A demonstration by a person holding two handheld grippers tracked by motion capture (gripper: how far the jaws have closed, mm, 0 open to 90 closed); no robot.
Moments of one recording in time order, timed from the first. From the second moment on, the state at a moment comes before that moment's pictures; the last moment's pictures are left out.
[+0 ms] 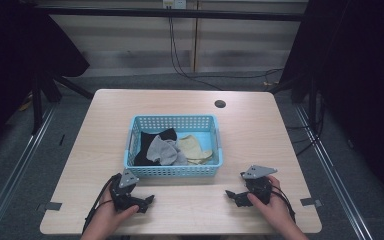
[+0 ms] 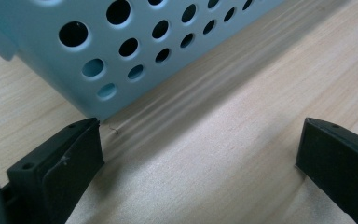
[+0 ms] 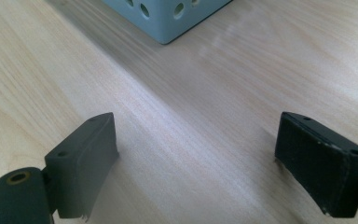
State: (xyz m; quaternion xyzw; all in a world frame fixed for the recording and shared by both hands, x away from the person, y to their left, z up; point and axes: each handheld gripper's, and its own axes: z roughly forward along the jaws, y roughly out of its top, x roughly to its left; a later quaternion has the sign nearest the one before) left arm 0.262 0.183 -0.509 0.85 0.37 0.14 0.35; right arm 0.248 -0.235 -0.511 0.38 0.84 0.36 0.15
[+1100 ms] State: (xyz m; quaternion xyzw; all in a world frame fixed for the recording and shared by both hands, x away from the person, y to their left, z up) left arm 0.259 0.191 -0.453 0.88 0.41 0.03 0.25; right arm 0.248 -0.235 -0.511 0.39 0.84 0.36 0.15
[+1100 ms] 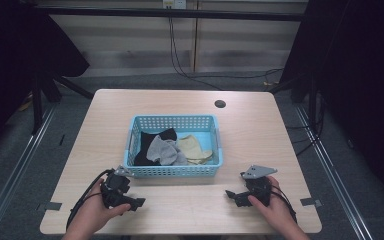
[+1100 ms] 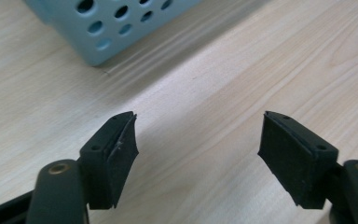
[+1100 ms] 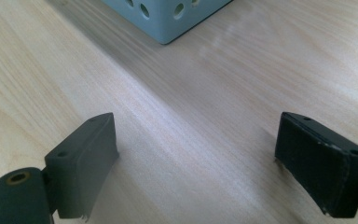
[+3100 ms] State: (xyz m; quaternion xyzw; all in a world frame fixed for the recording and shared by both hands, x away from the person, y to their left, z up) left arm 0.414 0.109 -0.423 0.86 0.48 0.01 0.17; right arm 0.248 -0.235 -0.511 0.39 0.83 0.36 0.15
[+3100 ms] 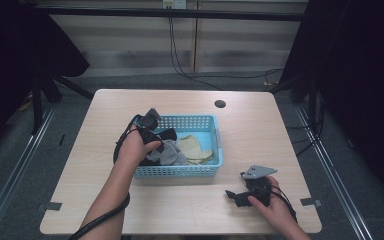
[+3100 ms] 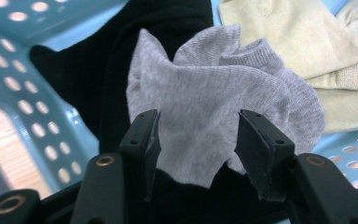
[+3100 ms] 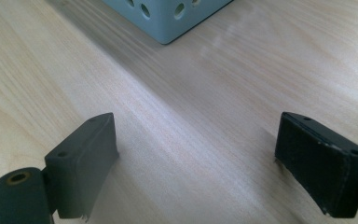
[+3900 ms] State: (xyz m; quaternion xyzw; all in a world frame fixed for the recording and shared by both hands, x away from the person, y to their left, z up) left arm 0.424 0.103 -0.436 0.88 0.46 0.01 0.13; right arm 0.248 -0.234 -0.511 0.38 0.84 0.36 0.15
